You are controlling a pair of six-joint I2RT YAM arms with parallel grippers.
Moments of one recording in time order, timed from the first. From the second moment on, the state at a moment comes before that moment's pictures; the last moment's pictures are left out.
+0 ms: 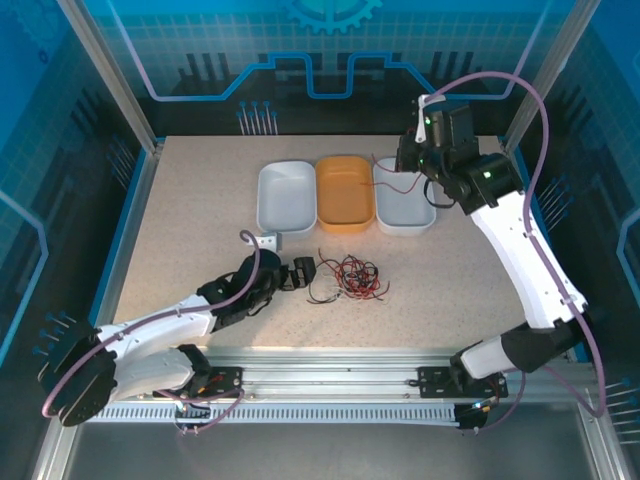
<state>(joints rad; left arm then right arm) -0.76 1.08 0.51 -0.04 -0.24 -0.77 0.42 1.46 1.81 -0.89 0.21 0.28</state>
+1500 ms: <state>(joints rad) -0.76 1.07 0.49 -0.05 -0.25 -0.77 0.25 2.20 1.77 -0.92 0.17 0.27</state>
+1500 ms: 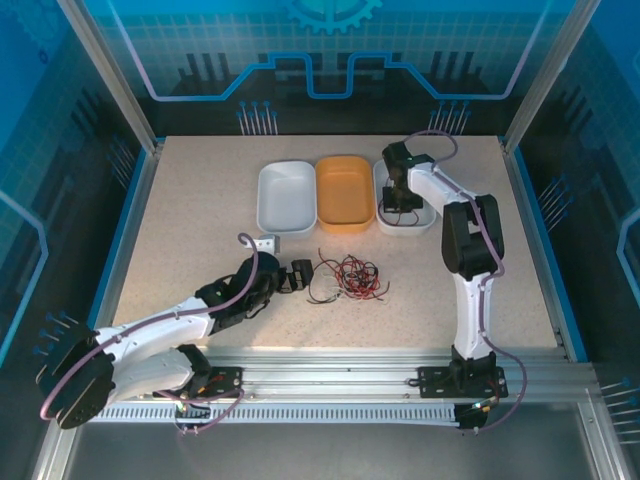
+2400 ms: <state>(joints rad) -0.76 1.09 0.49 -0.05 -0.22 -0.80 0.30 1.61 1.39 -0.90 0.15 0.32</state>
